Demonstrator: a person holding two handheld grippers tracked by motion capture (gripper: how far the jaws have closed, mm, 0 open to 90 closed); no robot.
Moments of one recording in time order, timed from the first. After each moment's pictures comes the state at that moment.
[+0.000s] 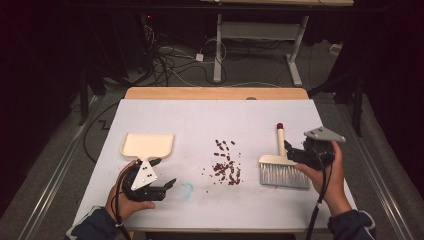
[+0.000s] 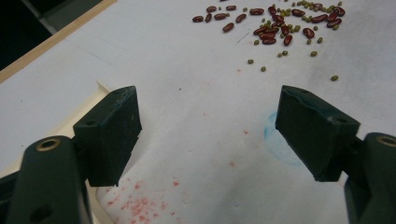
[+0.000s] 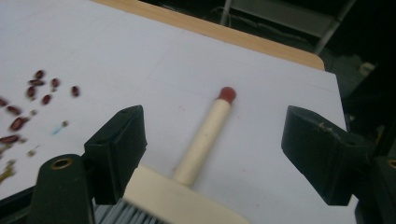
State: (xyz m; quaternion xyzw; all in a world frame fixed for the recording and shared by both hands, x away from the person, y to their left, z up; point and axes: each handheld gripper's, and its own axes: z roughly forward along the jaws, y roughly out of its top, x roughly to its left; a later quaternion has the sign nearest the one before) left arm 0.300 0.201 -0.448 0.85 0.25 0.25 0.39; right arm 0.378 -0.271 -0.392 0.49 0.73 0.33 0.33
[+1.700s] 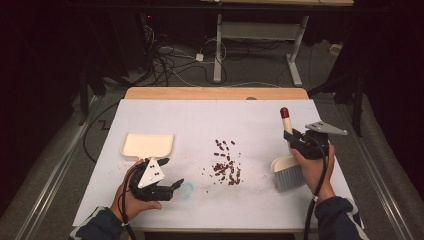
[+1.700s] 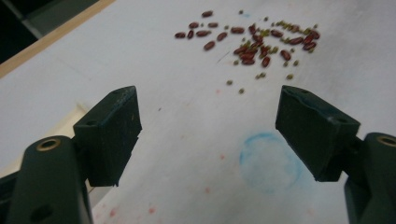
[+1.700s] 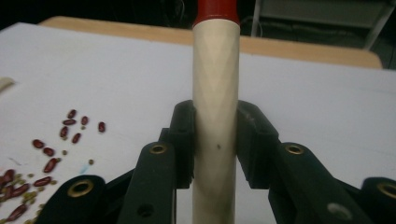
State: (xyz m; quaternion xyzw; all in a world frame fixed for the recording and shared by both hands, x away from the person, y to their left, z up) left arm 0.299 0.177 -0.435 0.85 0.24 0.23 0.41; right arm 0.389 -0.283 -0.401 0.49 0.70 0.44 0.28
